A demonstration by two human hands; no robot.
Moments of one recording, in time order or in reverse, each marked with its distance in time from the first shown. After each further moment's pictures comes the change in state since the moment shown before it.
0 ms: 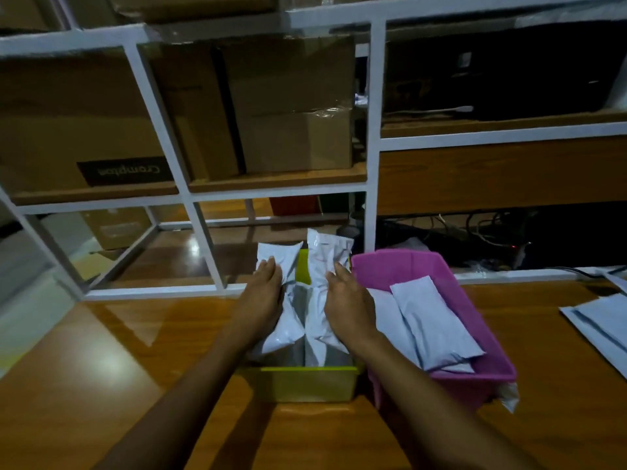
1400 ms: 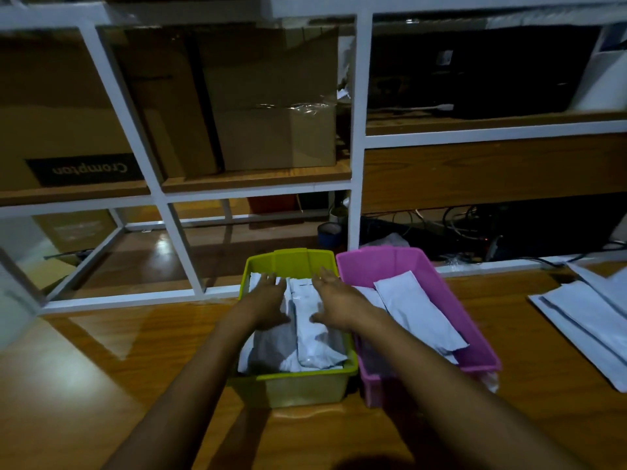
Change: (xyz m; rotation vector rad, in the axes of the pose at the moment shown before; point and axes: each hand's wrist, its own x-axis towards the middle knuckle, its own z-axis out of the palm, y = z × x) left_hand 0.030 0.024 -0.020 0.093 -0.574 -0.024; right_hand 0.029 0.013 -0.013 -0.219 -0.590 -0.060
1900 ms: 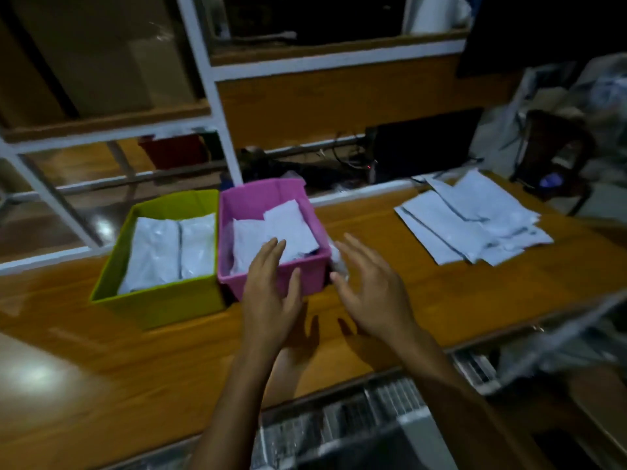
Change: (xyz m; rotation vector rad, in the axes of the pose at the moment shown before) left_hand -0.154 0.298 0.081 -0.749 0.806 0.214; right_hand -0.341 0.108 -0.022 0.288 0.644 0.209
